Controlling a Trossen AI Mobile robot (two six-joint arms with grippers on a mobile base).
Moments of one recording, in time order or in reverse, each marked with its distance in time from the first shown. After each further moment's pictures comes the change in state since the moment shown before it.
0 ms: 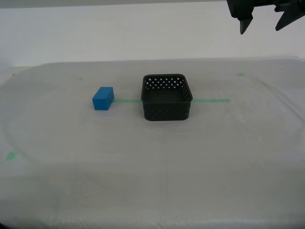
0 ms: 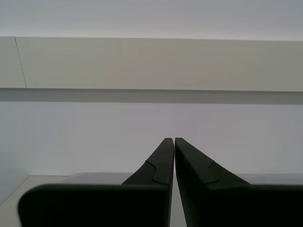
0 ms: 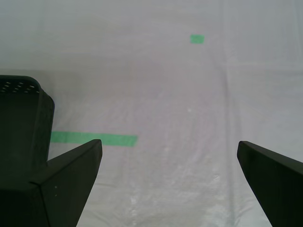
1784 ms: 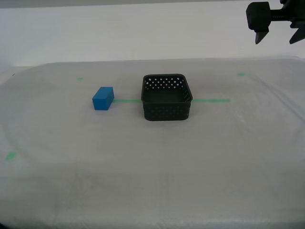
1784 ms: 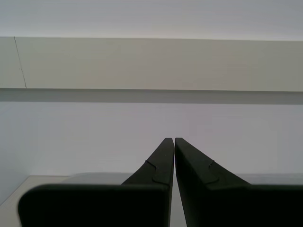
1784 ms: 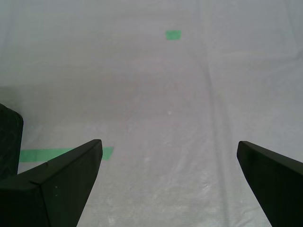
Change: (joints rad) arm 0 -0.167 -0.018 -0.161 0.210 -0.099 -0.039; arm 1 0.000 0.000 0.000 0.000 0.000 0.000
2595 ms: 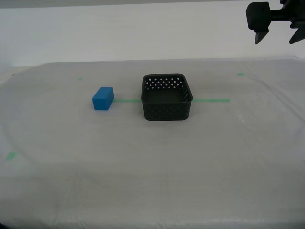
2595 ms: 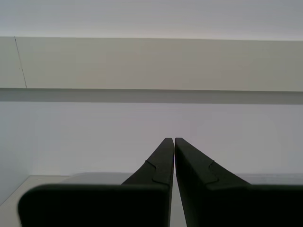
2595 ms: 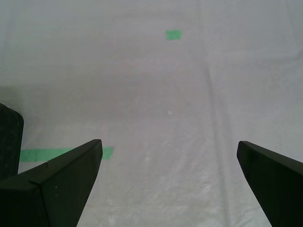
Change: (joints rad) arm 0 0.002 0.000 0.000 0.000 -0.001 0.000; arm 1 0.000 0.000 0.000 0.000 0.000 0.000
